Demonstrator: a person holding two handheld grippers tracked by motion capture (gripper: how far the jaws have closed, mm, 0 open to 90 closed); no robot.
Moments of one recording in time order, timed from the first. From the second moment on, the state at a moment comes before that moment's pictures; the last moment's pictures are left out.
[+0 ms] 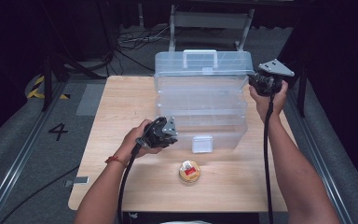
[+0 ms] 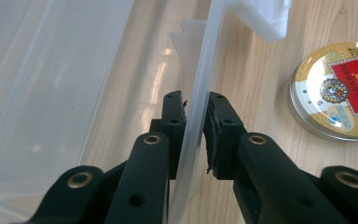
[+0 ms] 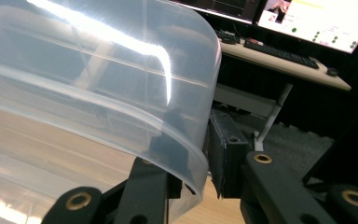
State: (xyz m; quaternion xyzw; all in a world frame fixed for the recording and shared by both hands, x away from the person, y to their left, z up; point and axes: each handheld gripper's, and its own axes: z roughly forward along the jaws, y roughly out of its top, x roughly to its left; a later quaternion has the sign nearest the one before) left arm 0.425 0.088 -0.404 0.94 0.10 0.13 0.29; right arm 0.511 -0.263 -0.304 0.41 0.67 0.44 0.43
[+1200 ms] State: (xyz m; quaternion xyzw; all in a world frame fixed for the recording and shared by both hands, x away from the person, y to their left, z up) left arm 0.430 0.100 -0.406 0.94 0.08 0.11 0.32; right arm 0.593 -0.258 -0.285 0.43 0.70 0.40 0.41
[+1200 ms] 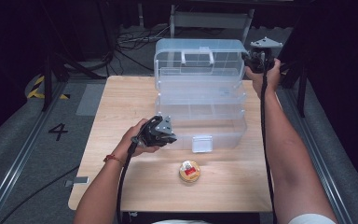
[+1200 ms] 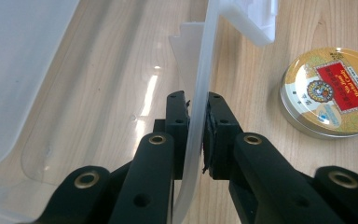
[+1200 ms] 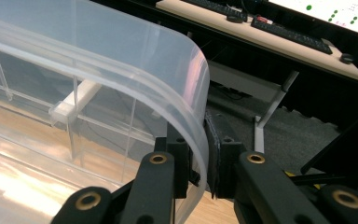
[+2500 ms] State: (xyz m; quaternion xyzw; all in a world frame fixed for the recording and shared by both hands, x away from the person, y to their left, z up) left arm 0.423 0.110 -0.409 0.93 0.11 0.09 0.35; right arm 0.656 -0.264 -0.309 0.46 0.73 0.36 0.35
